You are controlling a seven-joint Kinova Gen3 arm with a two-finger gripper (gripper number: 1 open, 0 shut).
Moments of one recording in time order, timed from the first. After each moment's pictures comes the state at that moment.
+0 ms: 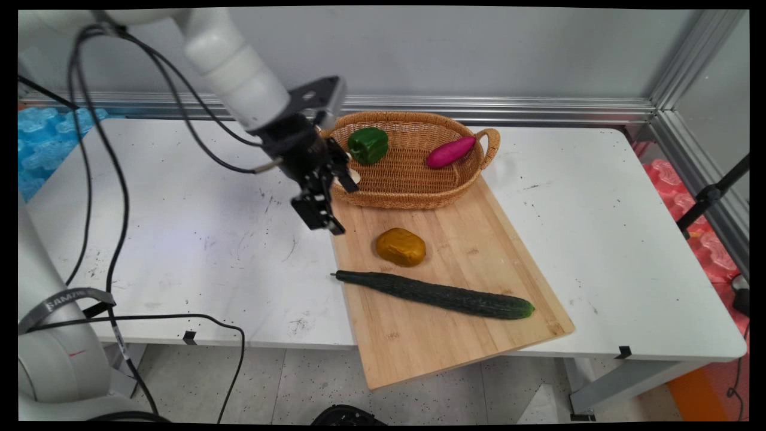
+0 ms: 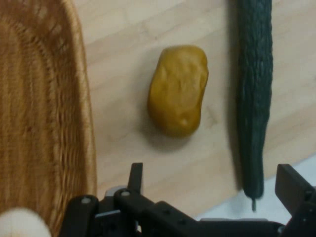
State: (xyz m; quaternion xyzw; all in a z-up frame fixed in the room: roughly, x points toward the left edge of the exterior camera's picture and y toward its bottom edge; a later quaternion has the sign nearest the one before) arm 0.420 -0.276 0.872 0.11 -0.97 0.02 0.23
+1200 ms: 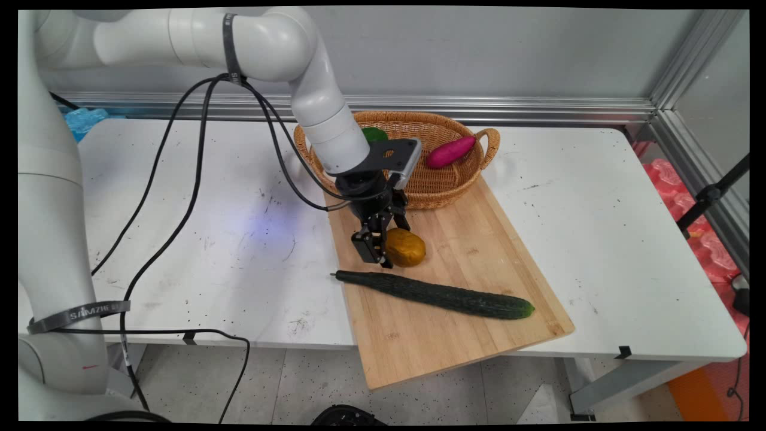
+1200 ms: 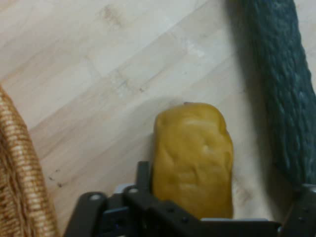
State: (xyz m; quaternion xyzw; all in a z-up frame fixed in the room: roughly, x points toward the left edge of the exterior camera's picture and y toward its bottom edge) arm 0.333 -0.322 0.798 0.01 -0.98 0.00 0.21
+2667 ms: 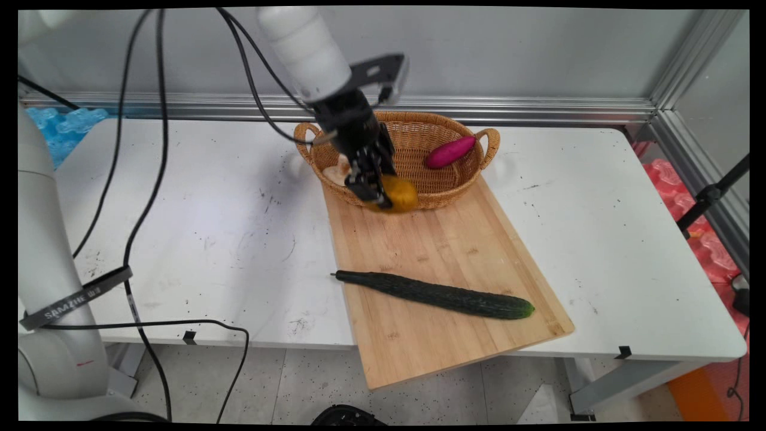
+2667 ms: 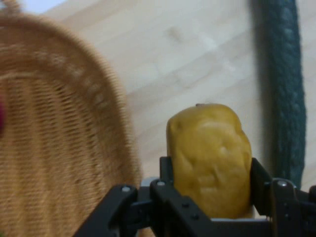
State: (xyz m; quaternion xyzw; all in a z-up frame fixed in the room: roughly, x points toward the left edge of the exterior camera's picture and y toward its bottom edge) arm 0.365 -0.332 0.906 0.09 -0.97 0.03 0.21
